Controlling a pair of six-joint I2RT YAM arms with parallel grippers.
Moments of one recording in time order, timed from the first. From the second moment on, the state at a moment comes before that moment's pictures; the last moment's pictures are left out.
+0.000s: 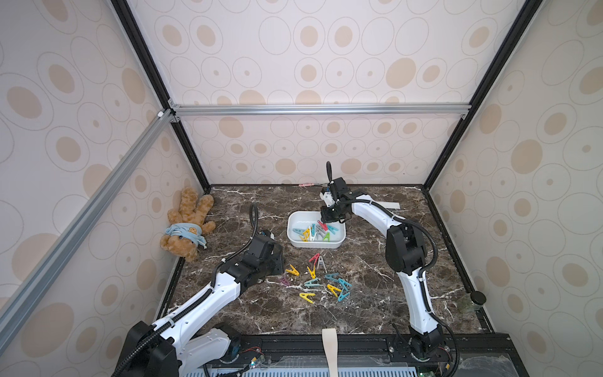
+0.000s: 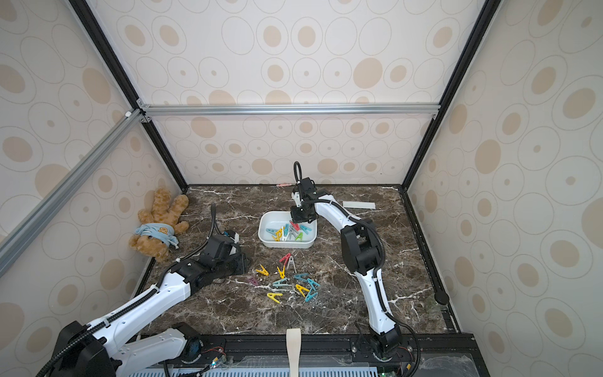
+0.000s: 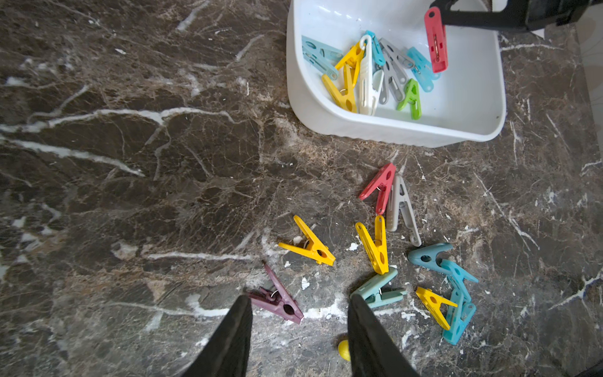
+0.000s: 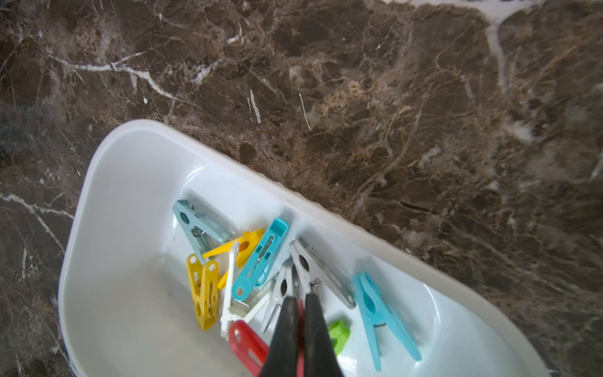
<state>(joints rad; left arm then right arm) -0.51 1.08 0.68 -0.49 -0.02 -0.58 0.47 2.31 2.02 -0.78 -0.26 0.20</state>
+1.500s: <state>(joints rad) -0.51 1.38 0.73 -0.54 0.03 -0.55 0.61 1.59 1.04 -0.41 -0.29 0.34</state>
